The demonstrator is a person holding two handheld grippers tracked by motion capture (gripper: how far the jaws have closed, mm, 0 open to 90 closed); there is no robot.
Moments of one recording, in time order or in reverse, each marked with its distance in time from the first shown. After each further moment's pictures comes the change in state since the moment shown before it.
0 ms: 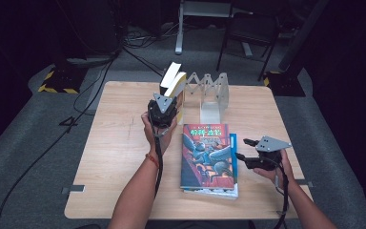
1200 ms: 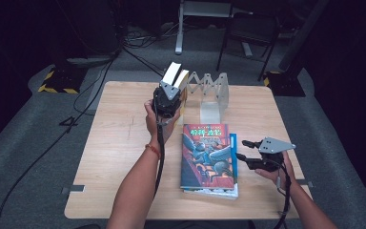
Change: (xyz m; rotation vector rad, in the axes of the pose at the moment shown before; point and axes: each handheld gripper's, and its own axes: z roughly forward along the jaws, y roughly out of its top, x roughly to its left) left arm -0.006 0.038 0.008 0.066 0.005 0.092; right arm 0.002 0.002 -0.008 -0.049 0.053 -0.010
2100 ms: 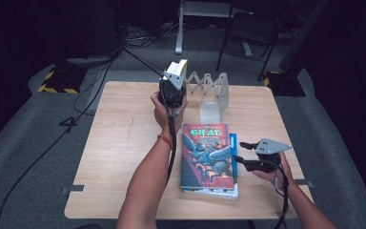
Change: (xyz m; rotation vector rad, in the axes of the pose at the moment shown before) left arm -0.011 0.025 0.020 -0.065 0.135 -0.073; right arm 0.003 -0.003 0.007 0.023 0.022 0.001
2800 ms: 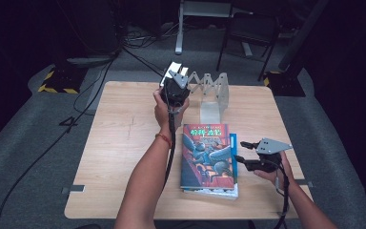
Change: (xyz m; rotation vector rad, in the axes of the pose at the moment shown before) left arm -0.004 0.002 0.002 0.069 -0.049 0.130; right arm -0.001 0.000 -0.002 -0.002 -0.003 -0.003
